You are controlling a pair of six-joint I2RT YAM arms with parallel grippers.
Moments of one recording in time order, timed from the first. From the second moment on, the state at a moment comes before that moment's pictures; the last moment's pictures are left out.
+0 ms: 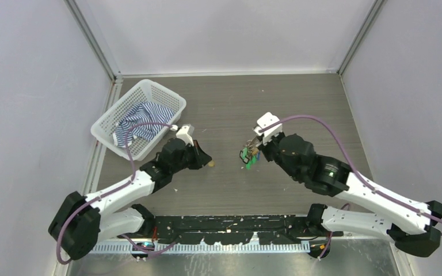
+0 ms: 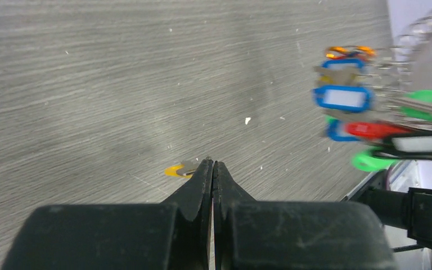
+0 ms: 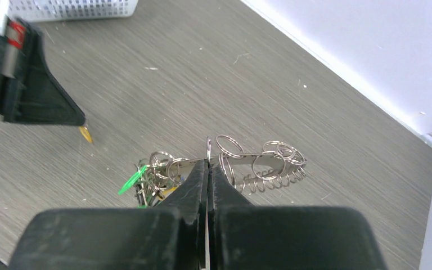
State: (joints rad) left arm -0.66 1.06 0.48 0.11 0.08 -0.69; right arm 1.06 0.90 0.96 -0.40 0.53 -0.13
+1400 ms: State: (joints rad) left arm -0.56 1.28 0.98 -0.35 -0.10 -0.50; right arm 0.65 1.37 1.10 -0.28 0.31 0.44
